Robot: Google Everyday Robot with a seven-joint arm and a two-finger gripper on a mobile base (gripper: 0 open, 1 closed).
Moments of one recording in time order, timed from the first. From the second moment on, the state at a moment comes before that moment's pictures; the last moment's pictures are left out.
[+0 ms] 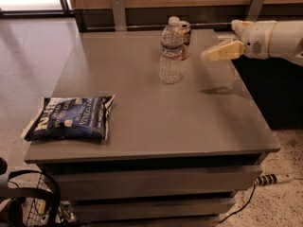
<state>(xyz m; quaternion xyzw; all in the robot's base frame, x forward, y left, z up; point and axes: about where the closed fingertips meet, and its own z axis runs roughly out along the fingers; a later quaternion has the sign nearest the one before) 0.683 -0.206 0.936 -0.37 0.71 0.21 0.56</state>
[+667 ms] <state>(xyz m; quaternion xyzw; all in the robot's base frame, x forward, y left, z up) 0.733 -0.205 0.914 -0.35 0.69 0.23 0.60</state>
